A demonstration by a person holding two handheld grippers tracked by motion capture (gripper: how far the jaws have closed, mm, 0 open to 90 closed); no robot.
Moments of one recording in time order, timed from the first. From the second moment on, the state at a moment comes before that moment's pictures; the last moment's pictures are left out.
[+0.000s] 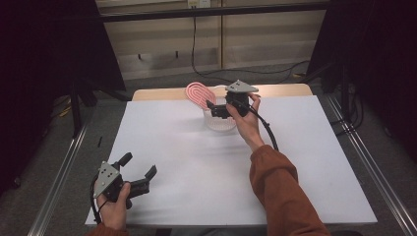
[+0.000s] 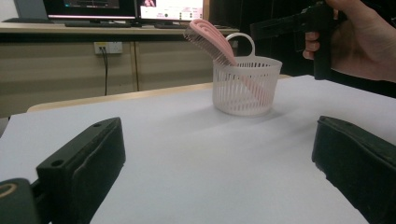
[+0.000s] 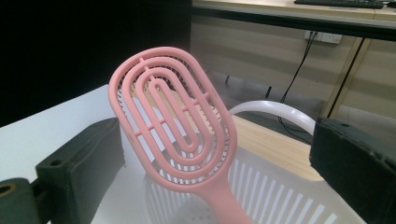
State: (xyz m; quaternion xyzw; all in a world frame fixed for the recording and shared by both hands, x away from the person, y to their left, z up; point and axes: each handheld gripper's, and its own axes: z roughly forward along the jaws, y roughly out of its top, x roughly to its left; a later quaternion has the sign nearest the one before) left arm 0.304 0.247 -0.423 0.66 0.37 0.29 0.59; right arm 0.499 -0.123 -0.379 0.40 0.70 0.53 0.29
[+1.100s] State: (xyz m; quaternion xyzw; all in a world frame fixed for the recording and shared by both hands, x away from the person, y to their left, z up) left arm 0.304 0.244 -0.423 0.66 0.37 0.28 0.59; right arm 0.460 -0.157 -0.376 0.41 0.65 0.54 0.34
